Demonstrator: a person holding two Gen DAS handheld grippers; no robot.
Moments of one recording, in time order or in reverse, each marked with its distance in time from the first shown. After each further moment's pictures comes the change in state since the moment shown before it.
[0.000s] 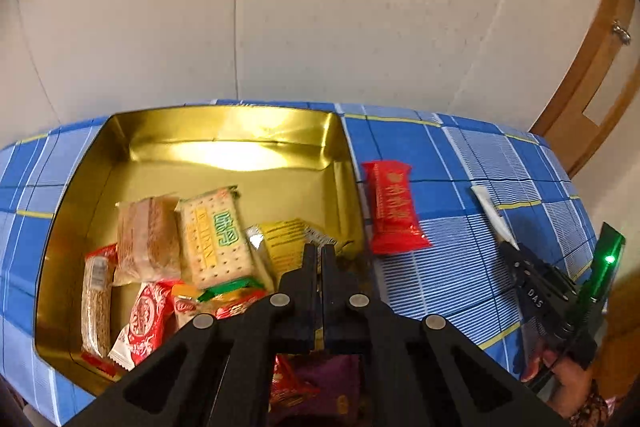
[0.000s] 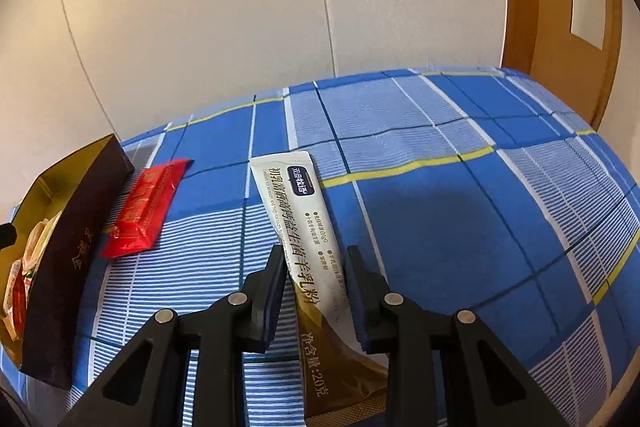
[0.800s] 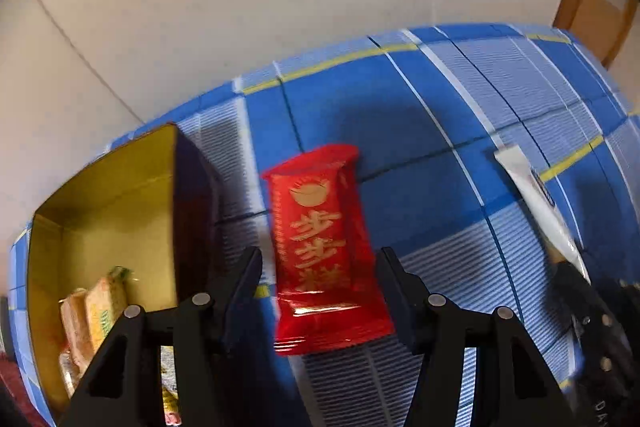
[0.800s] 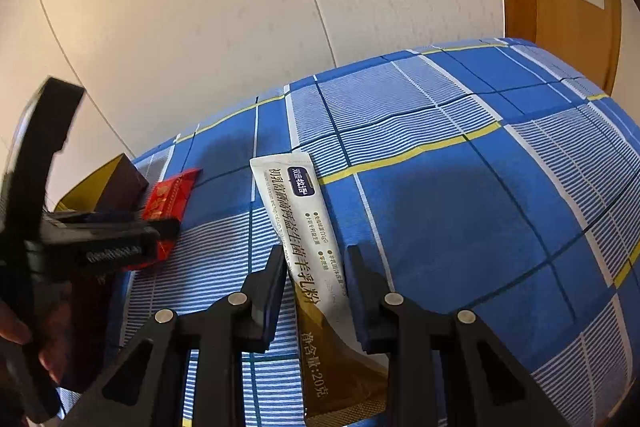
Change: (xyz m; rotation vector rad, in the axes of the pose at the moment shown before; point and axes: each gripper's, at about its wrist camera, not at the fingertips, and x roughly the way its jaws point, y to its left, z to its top) left arm 0.134 -0.123 0.034 0.314 0.196 0.166; right arm 0.005 -0.021 0.005 0.115 0.047 0.109
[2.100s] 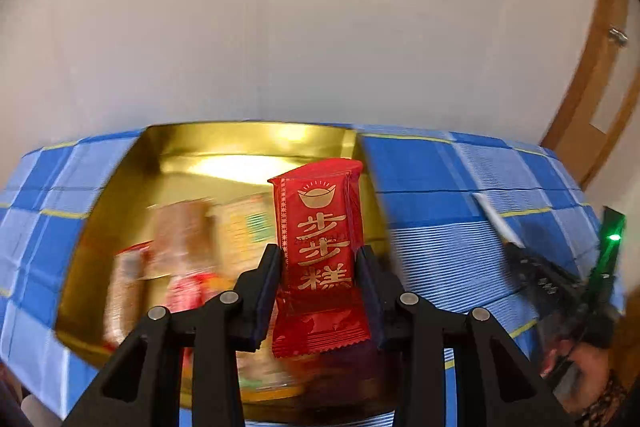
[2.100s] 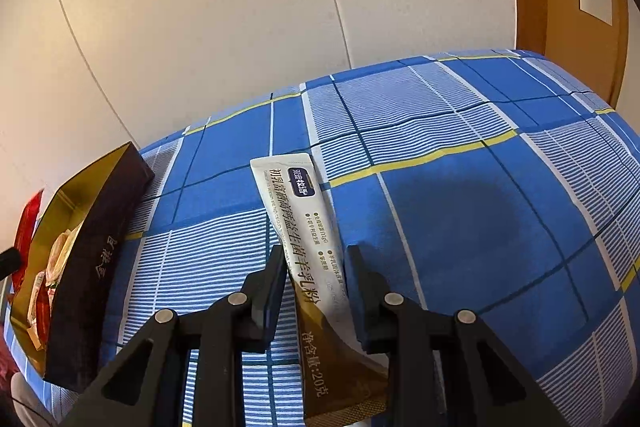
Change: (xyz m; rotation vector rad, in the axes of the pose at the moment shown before) left arm -0.123 0.132 -0.124 -0.343 -0.303 -0.067; right arm 0.005 0.013 -0.003 -0.062 -0.015 -0.011
